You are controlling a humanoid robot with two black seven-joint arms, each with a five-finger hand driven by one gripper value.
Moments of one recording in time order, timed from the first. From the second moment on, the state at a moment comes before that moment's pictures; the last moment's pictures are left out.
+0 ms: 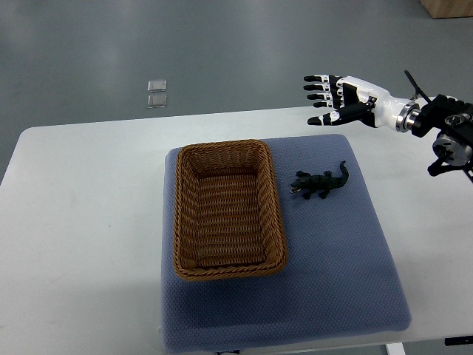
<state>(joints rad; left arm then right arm) 0.00 0.00 -0.04 -0.31 0.06 0.03 -0.03 0.89 -0.43 0.67 0.74 -0.86 0.50 0.18</state>
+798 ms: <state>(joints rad) 0.00 0.00 -0.04 -0.30 0.06 0.01 -0.03 1.07 -0.58 0.29 1.04 -1.31 0.52 0.02</state>
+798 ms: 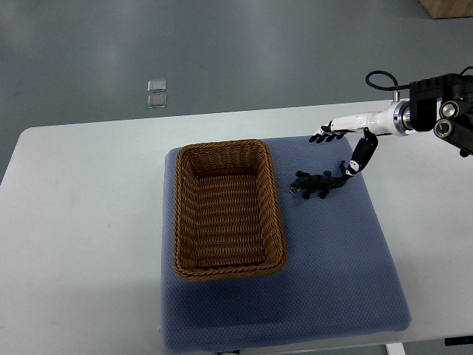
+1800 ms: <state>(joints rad) 0.00 0.00 -0.04 -0.30 0.06 0.02 -0.03 0.97 -0.53 0.28 1.03 -1.36 0.40 0.04</state>
